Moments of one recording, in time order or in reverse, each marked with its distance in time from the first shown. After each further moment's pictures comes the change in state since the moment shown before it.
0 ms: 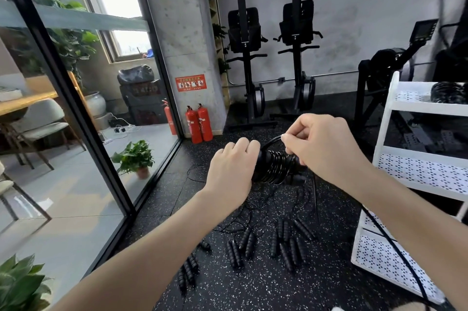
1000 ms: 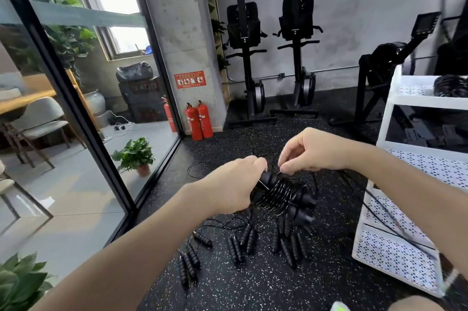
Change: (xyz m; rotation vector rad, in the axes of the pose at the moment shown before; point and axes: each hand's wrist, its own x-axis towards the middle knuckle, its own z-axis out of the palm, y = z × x) left_hand -0.007 -0.012 -0.006 -0.232 -0.403 0.234; right_hand 0.036 0.046 0.009 0.065 -0.785 0.039
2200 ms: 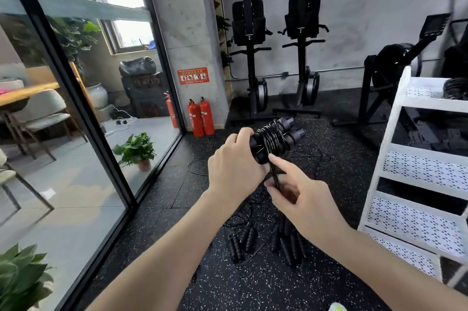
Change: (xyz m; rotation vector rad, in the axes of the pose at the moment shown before) left_hand 0.016 0.011 0.014 -0.203 0.622 -0.501; right_hand -0.029 0.008 0.121 0.100 0.641 -0.336
